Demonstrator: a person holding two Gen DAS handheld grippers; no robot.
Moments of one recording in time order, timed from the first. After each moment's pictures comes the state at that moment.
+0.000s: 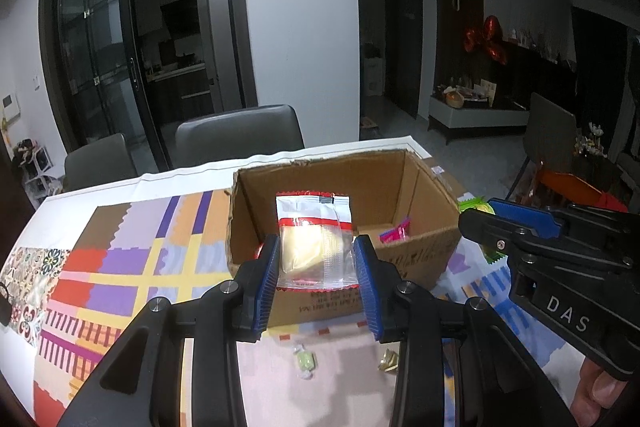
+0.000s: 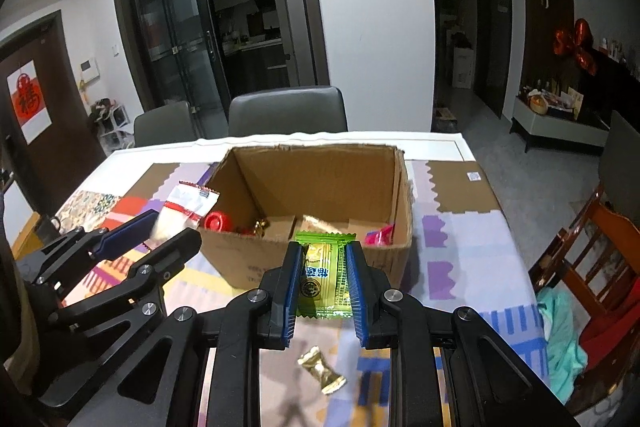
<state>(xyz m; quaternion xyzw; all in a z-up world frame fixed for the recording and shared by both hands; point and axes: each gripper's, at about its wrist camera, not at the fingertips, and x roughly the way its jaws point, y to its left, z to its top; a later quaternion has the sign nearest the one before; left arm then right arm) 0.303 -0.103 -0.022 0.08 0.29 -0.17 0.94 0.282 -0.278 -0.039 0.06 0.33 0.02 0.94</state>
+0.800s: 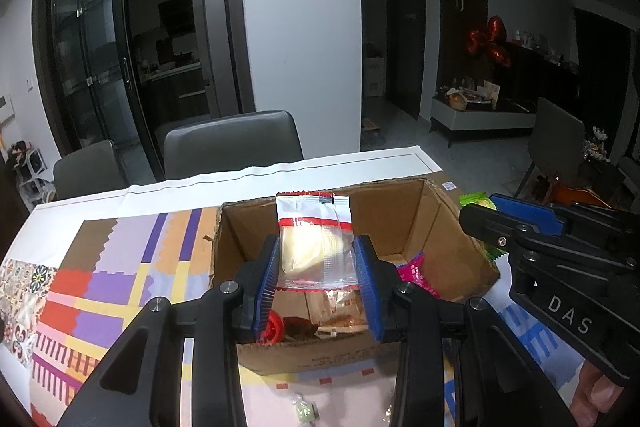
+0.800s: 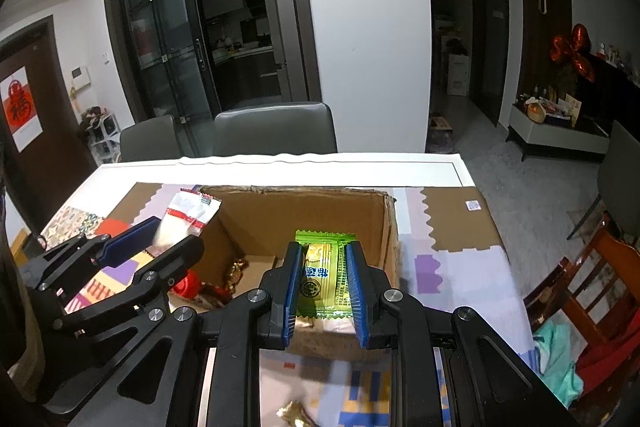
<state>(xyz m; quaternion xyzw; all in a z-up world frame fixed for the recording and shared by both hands) 0.368 -0.127 -0.025 0.08 0.30 -0.17 0.94 0.342 -0.294 -0.034 0.06 0.33 0.01 0.94</state>
